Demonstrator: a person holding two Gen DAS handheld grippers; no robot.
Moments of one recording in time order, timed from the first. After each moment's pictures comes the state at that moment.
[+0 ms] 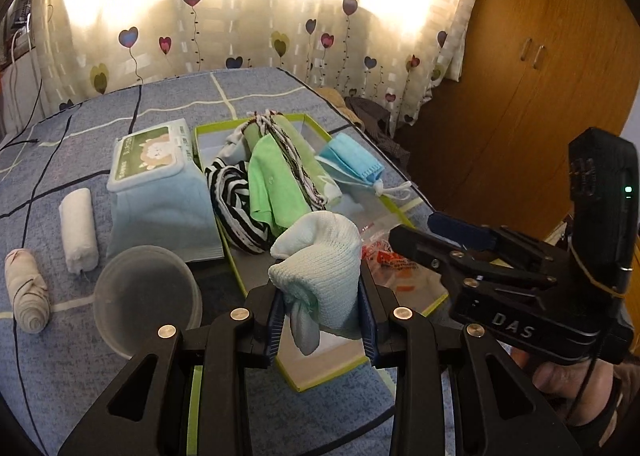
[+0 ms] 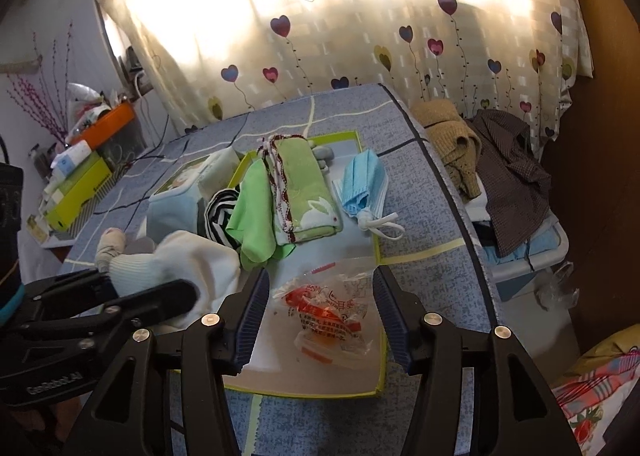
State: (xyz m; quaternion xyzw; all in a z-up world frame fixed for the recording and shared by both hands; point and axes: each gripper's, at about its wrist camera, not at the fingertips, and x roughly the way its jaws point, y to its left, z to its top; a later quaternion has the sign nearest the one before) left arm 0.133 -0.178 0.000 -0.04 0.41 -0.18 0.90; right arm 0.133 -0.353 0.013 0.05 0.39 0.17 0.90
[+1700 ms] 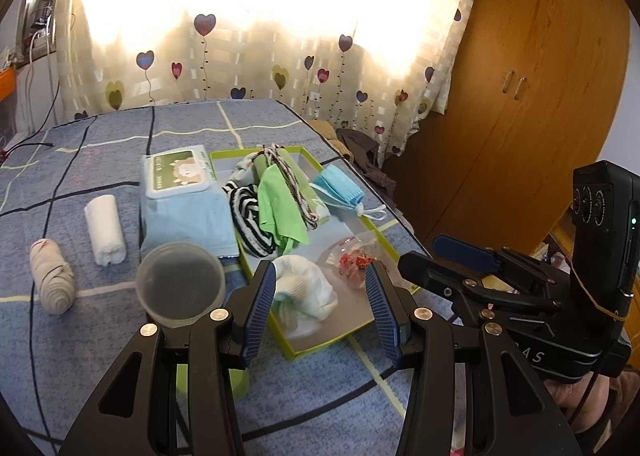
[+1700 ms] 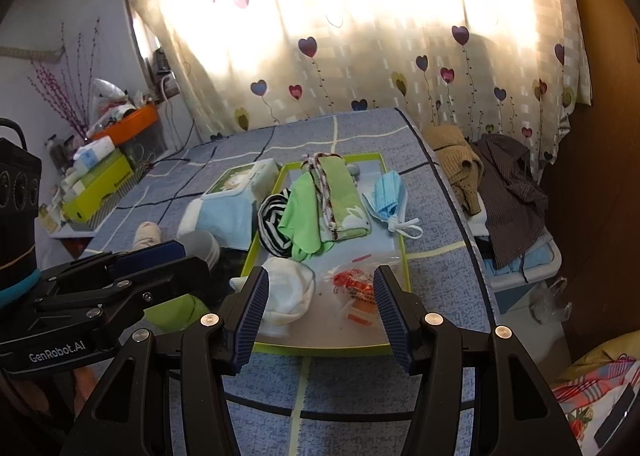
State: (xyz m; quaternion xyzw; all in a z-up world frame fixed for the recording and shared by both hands) left arm 0.086 -0.150 0.034 -0.07 0.35 -0.19 0.91; right arm 0.077 -0.335 0.055 0.04 0.36 0.18 0.91
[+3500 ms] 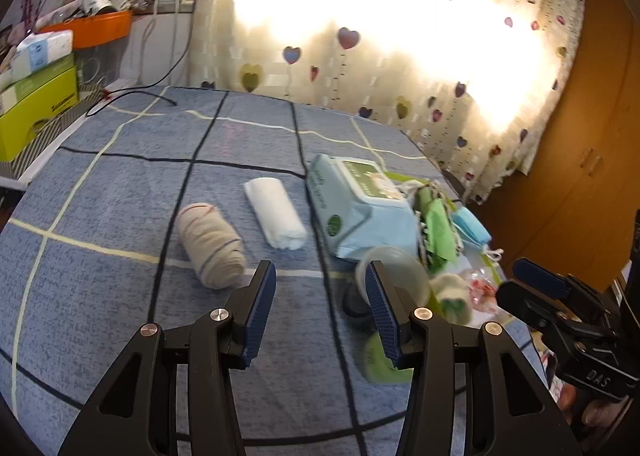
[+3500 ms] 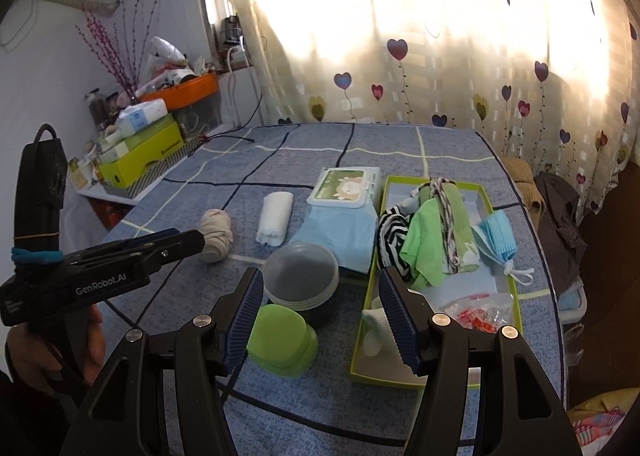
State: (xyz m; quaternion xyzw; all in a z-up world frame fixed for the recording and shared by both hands) left arm 0.073 0.002 0.018 -0.16 0.35 -0.03 0.92; right arm 0.080 -0.224 0.075 -0.03 0.35 0.27 0.90
